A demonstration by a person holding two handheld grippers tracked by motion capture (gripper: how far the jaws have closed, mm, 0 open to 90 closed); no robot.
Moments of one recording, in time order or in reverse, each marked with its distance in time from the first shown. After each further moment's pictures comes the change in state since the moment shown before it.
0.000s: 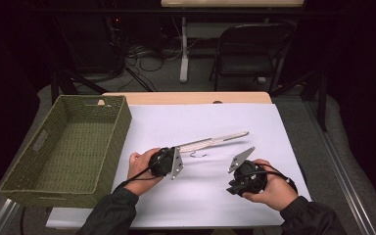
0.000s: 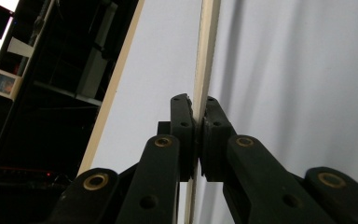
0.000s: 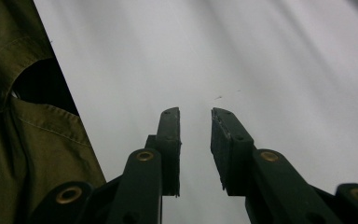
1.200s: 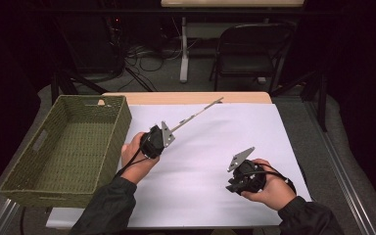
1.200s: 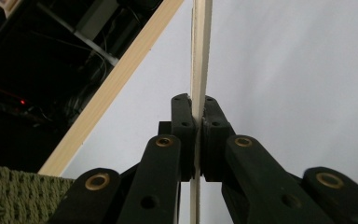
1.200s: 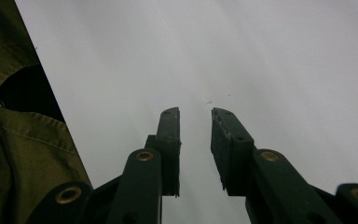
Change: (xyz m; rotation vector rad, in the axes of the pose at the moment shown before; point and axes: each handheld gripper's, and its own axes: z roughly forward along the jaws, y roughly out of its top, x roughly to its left) left arm 0.063 0.001 -0.007 0.126 -0.001 -0.369; right arm -0.003 0.001 0.001 0.014 -0.029 -0.004
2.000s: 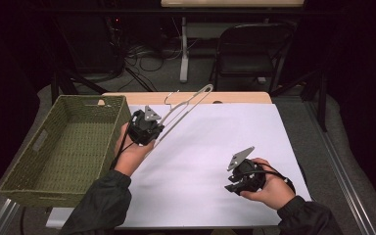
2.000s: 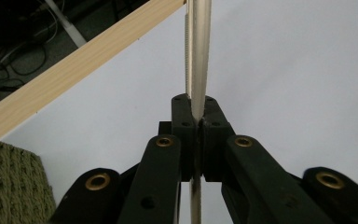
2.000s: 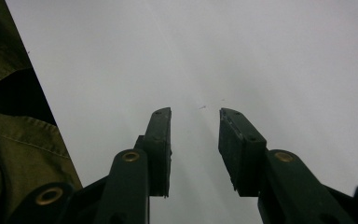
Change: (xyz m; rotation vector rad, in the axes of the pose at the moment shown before) left arm 0.048 0.007 -0.017 0.014 -0.197 -0.341; right arm -0.001 0.000 0.004 -0.042 -0.022 0.004
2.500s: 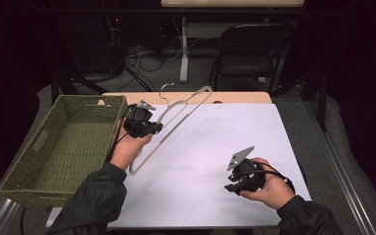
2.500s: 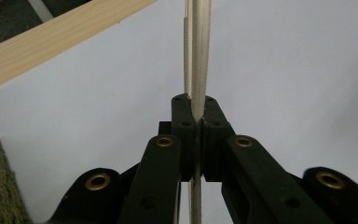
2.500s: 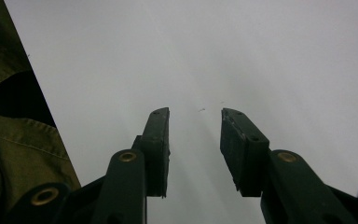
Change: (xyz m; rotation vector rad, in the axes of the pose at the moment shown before) left arm 0.019 0.012 -0.005 0.058 -0.137 -0.131; right arm 0.000 0.001 0.000 -0.011 -0.004 0.003
